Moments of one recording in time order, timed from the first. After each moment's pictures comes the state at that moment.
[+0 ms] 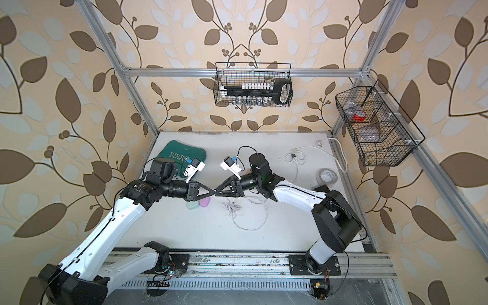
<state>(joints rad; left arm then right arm) -0.30 1.01 0.98 -0.76 0.92 -0.27 0.68 1.61 0.99 0.40 -1.15 0.54</state>
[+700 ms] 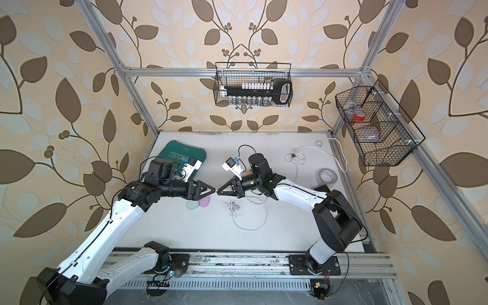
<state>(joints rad) -0.30 0.97 0.98 -0.77 0.69 -0.31 0.65 1.60 1.00 0.20 -1.05 0.40</state>
